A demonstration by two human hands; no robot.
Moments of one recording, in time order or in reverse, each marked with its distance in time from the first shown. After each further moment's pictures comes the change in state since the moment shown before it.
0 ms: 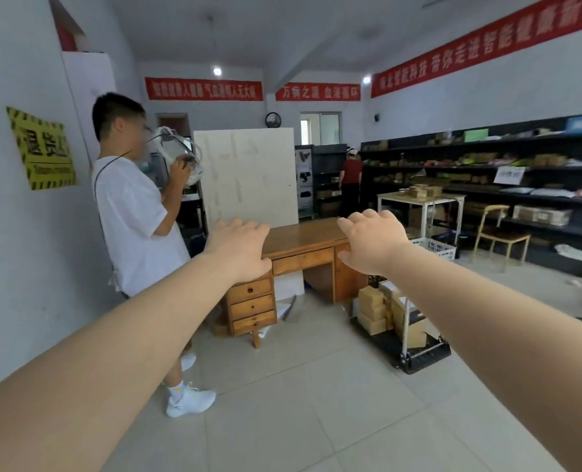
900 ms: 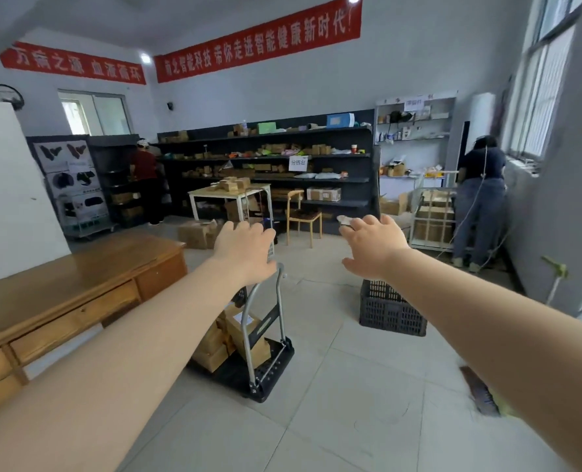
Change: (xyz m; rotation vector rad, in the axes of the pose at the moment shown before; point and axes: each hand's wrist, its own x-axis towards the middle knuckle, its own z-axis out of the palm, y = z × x) left_hand 0.429 0.353 0.060 -0.177 0.240 0.636; right_hand 0.089 0.371 0.212 -0.253 -0.312 0.573
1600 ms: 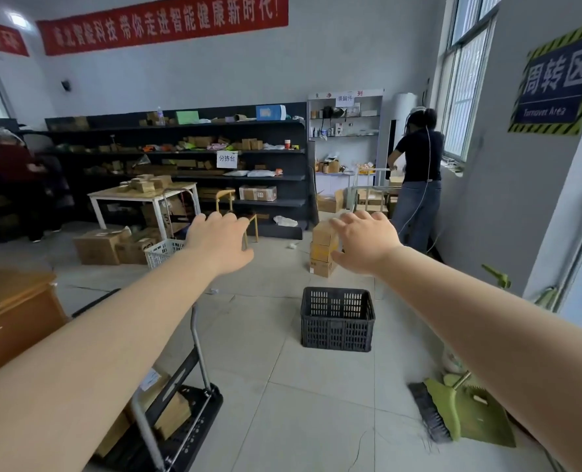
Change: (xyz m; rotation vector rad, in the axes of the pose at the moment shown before) left_hand 0.353 0.094 0.088 -0.121 0.076 0.111; right_hand 0.217 0.204 0.161 -0.027 -0.043 0.195
